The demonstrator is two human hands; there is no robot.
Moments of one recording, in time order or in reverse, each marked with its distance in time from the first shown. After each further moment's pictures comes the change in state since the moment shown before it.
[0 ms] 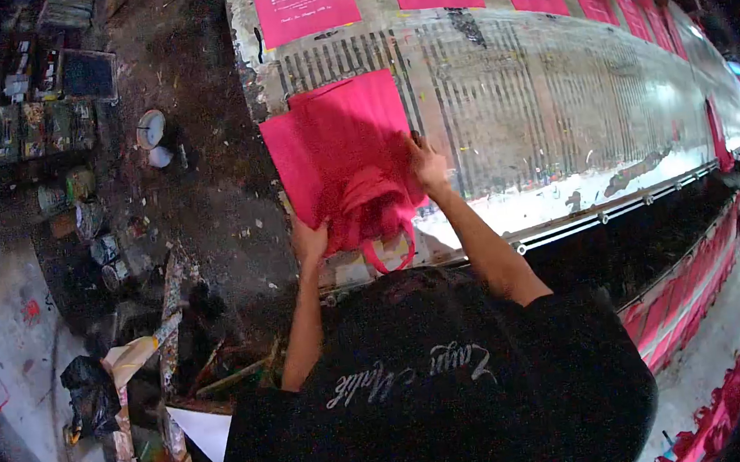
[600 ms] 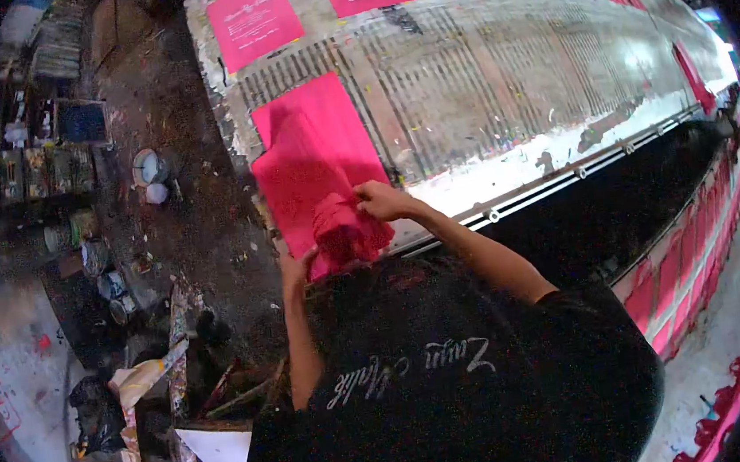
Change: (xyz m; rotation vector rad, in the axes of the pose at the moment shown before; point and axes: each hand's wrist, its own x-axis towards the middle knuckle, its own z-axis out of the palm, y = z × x) left_hand -0.124 0.096 -0.067 -0.377 -0.291 -0.130; right_hand -0.073 -0.076 -0.102 0.635 -0.639 -0.118
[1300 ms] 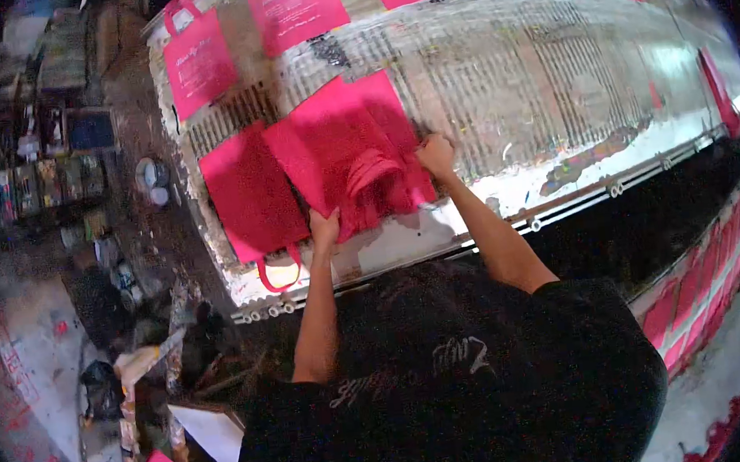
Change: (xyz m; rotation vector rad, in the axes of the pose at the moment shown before) left_hand 0.126 0.012 0.327 0.009 0.115 0.225; right_hand -0.094 0.284 -0.256 -0.335 0.834 0.518
